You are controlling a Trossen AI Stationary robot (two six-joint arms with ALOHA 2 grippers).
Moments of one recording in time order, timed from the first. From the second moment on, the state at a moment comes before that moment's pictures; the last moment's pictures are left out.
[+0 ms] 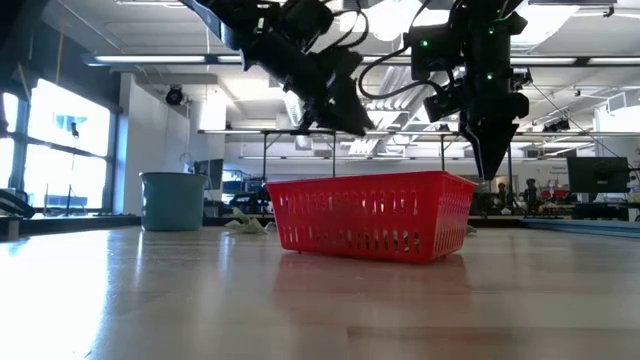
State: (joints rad) left arm 0.29 1.80 1.33 -0.09 0.02 -0.14; right arm -0.29 1.48 1.03 -1.05 0.12 0.05
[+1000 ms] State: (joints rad) left arm 0.34 1.84 1.34 -0.94 -0.09 0.00; right arm -0.39 1.48 1.03 -1.05 0.10 0.04
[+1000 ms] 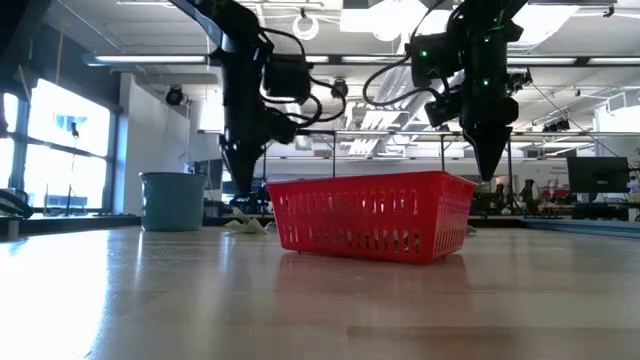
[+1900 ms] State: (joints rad) left arm 0.31 1.96 1.39 -0.85 -0.19 0.15; right arm -0.41 1.48 1.03 -1.08 0.03 0.18
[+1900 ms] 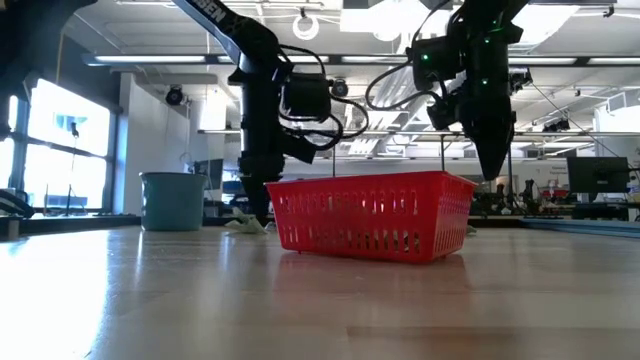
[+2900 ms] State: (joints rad) left arm 0.33 2.03 1.39 -0.87 -0.28 0.26; right arm -0.41 1.48 1.03 -1.04 0.02 0.26
